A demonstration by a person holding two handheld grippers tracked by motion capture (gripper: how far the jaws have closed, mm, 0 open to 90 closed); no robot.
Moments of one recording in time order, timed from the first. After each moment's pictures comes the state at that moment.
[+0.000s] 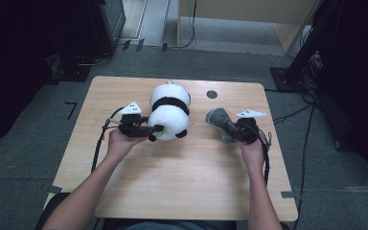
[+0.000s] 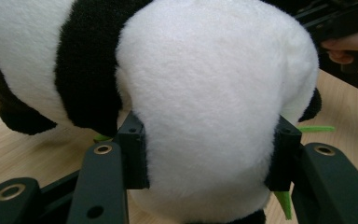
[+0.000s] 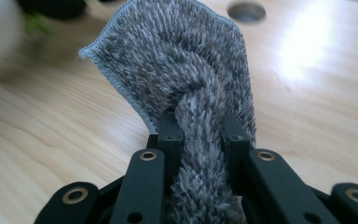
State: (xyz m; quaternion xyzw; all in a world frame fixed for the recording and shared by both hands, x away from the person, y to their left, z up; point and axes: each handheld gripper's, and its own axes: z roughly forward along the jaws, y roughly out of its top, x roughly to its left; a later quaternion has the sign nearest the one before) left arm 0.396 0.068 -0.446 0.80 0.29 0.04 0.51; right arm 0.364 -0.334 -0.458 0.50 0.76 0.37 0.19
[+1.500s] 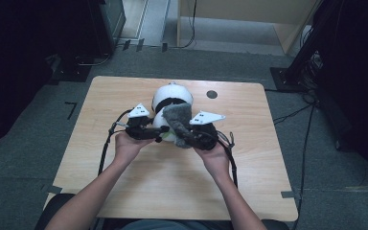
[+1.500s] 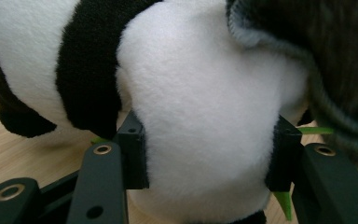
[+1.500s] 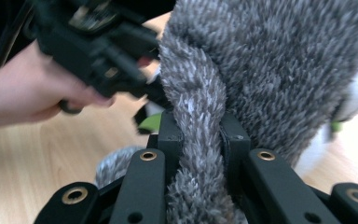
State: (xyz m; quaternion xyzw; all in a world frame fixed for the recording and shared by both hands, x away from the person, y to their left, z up) left arm 0.385 0.046 -0.444 0.80 0.32 0.07 0.50; right arm 0.323 -0.192 -0.403 0.33 0.80 0.47 0.14
